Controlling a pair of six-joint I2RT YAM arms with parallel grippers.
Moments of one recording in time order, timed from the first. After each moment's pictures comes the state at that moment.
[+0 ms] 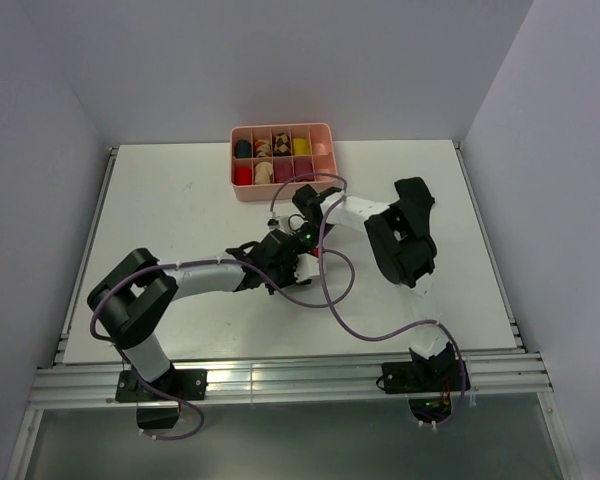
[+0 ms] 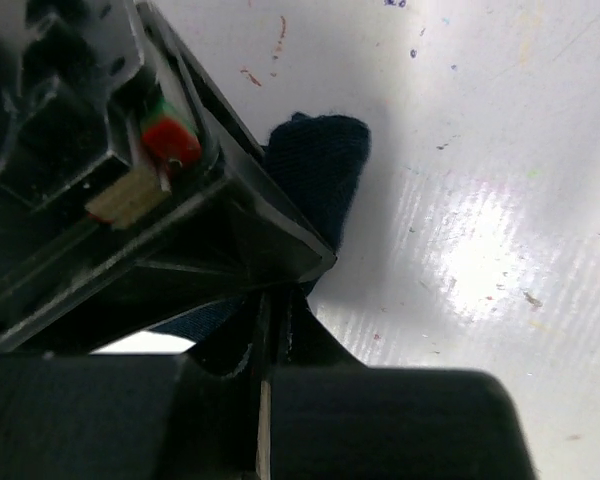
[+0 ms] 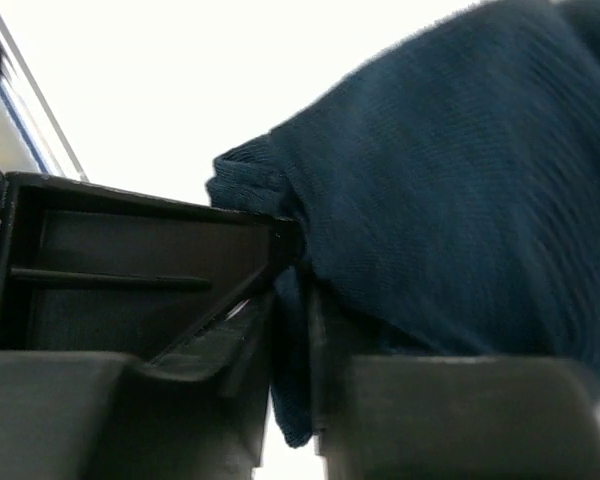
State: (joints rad) left arm -0.86 1.69 0.89 -0.11 0.09 0.55; right arm 0.58 2.21 1.59 -0.90 -0.75 -0.30
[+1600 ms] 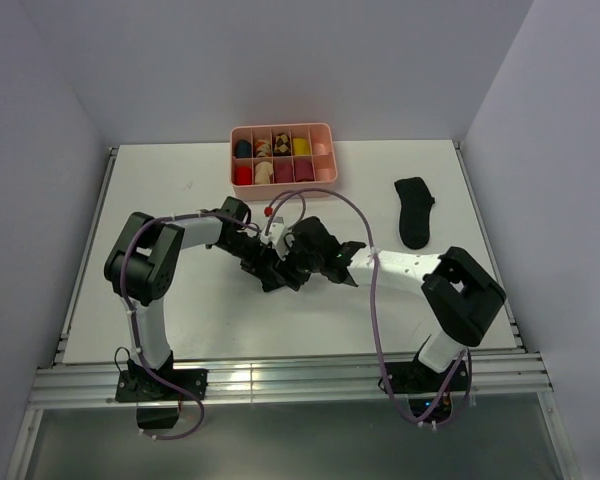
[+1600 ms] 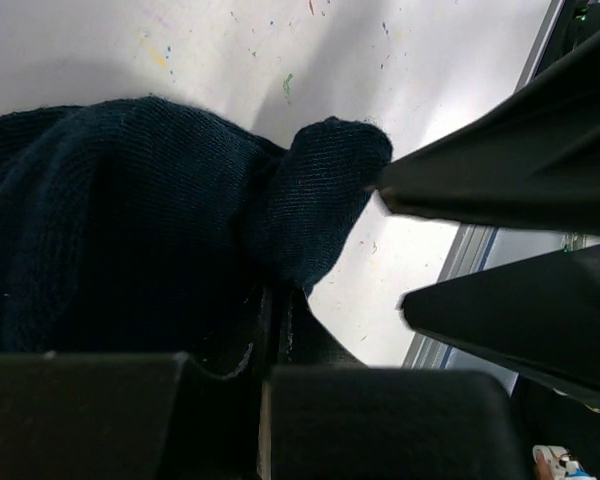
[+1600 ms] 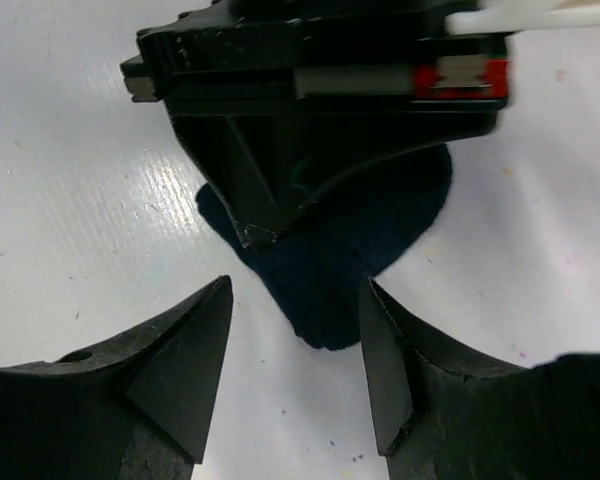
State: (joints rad) left arm -0.42 1.96 1.12 -0.46 0.92 0.13; right arm 0.83 1.60 0.91 -0.03 -0.22 -0.22
